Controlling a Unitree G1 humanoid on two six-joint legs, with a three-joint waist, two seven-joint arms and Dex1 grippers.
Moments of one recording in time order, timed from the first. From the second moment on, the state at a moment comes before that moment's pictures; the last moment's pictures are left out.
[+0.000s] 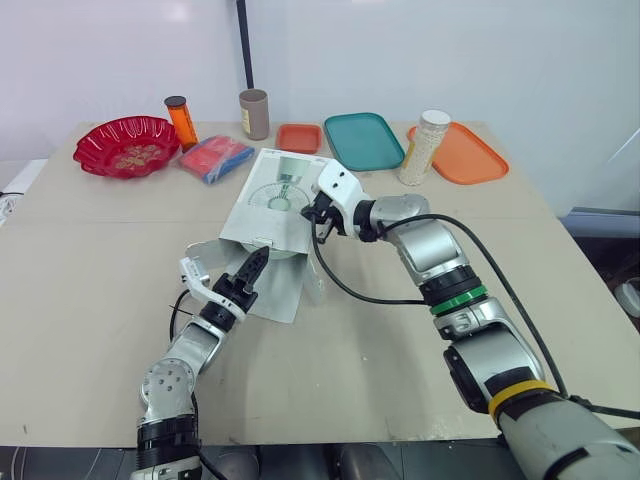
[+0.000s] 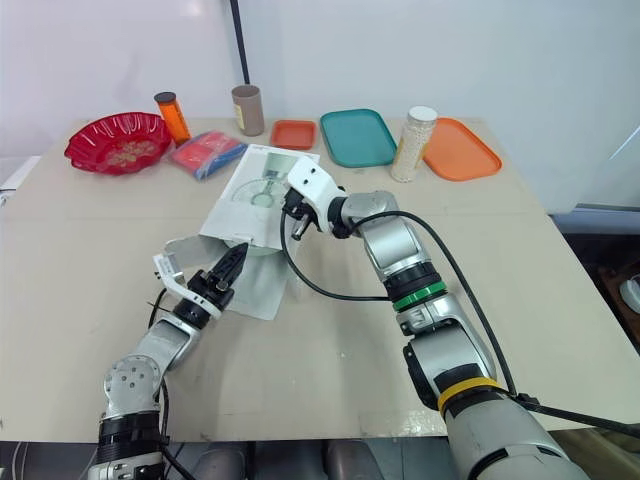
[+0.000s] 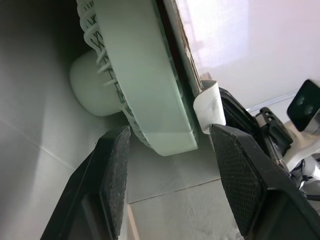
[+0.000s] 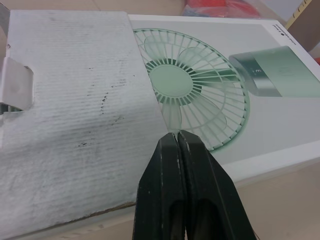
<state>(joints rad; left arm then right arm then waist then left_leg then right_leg) -0.21 -0.03 0.31 -0.06 -1.12 0.66 -0.27 -1.01 -0.27 0.27 0.45 -0.03 0.43 0.78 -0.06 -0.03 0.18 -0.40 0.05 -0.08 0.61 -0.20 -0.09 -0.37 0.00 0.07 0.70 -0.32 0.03</state>
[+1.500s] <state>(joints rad) -0.02 0.06 0.37 -0.18 -1.44 0.73 -0.09 -1.00 -0.26 0.27 0.43 -0.04 0.44 0.78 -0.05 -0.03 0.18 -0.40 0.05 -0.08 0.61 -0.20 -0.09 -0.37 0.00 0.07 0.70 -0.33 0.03</state>
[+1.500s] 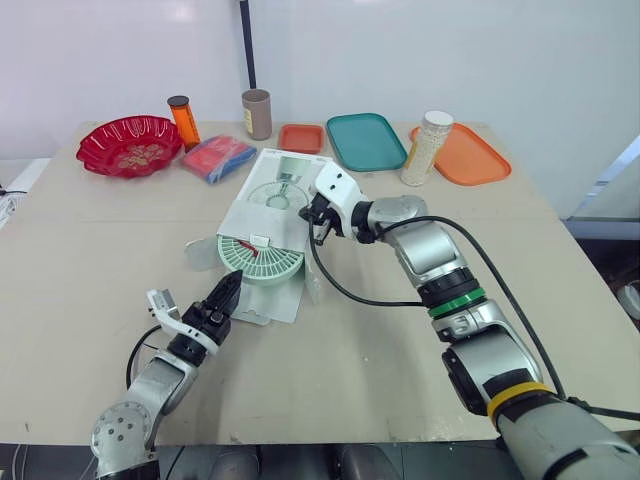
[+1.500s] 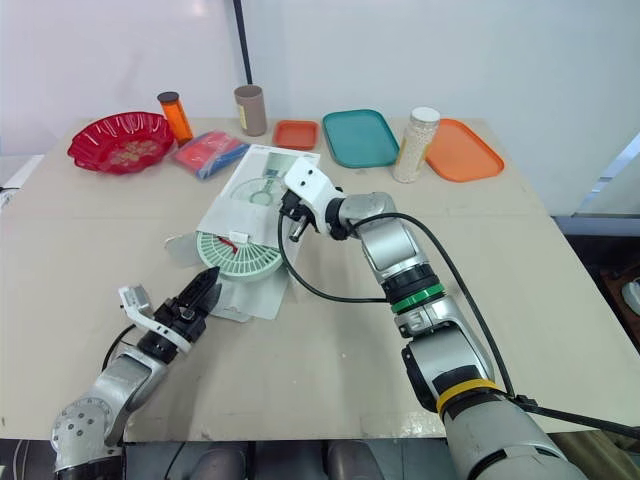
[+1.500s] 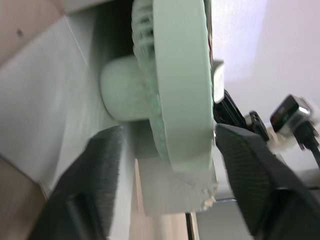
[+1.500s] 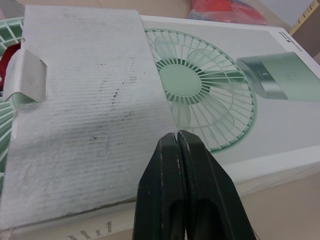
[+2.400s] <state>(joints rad) -0.14 0.02 0.36 -0.08 -1.40 0.71 -0.14 -0.99 -0.25 0.27 0.42 -0.05 0.43 0.78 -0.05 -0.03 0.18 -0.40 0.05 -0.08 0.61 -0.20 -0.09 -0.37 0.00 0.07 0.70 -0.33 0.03</state>
